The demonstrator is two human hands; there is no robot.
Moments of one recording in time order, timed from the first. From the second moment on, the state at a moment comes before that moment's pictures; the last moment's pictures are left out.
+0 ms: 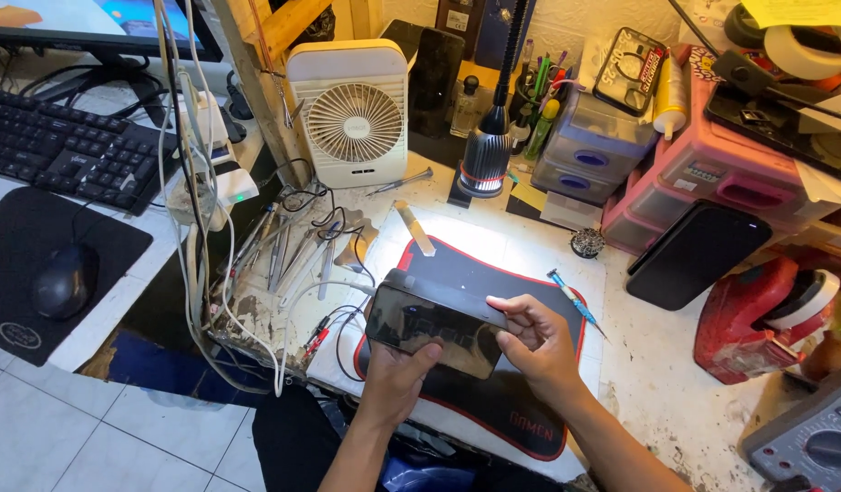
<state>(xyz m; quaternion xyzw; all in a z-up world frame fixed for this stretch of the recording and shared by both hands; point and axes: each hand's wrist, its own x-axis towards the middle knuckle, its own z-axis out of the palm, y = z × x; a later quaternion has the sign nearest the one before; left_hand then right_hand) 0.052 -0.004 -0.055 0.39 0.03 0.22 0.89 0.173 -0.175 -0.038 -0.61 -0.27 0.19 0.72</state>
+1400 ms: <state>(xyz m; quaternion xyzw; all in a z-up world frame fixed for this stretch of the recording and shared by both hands) 0.049 -0.012 -0.022 0.56 0.12 0.25 0.78 0.178 -0.160 0.022 -0.71 -0.32 0.27 0.57</state>
